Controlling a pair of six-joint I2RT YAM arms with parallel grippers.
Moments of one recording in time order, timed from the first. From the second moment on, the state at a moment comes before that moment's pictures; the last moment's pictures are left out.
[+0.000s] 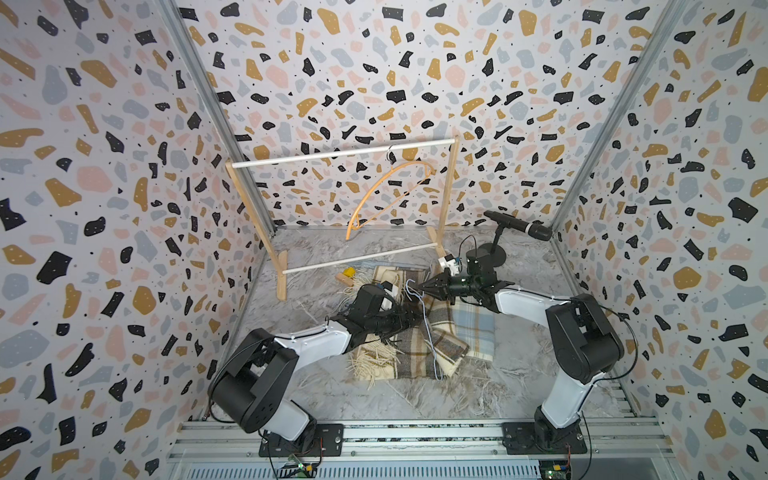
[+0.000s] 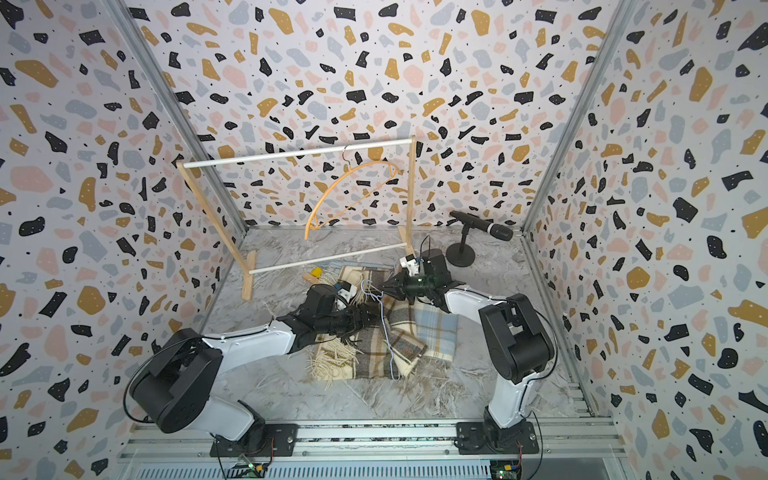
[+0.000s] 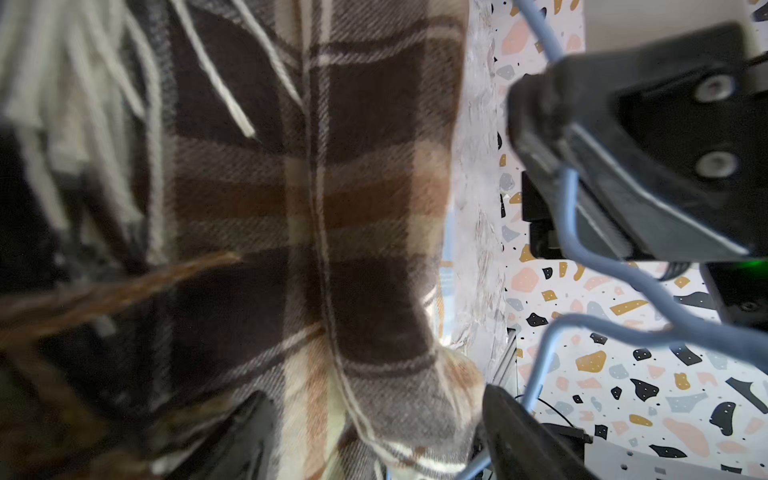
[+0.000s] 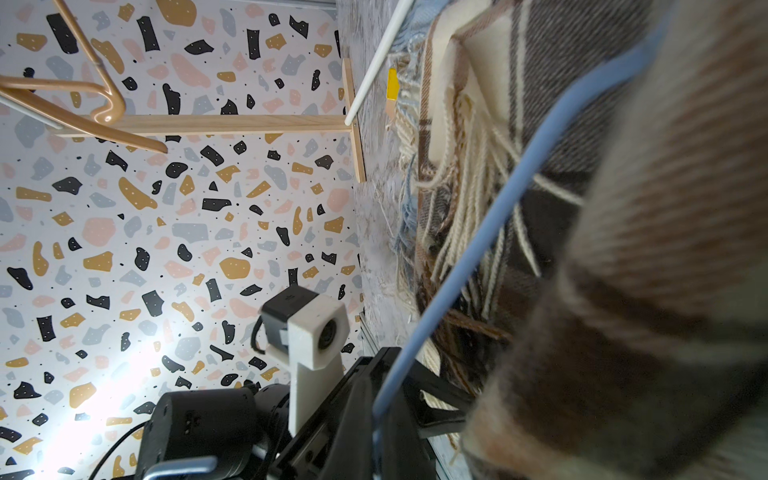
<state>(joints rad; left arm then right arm) -0.59 1.55 0.69 0.21 0.52 -0.89 0.44 1.79 1.03 0.24 -0.90 1.13</state>
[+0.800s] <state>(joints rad) -0.53 1.56 0.76 0.19 0.60 -0.78 0.44 1.80 0.90 0.83 -0.93 1.54</state>
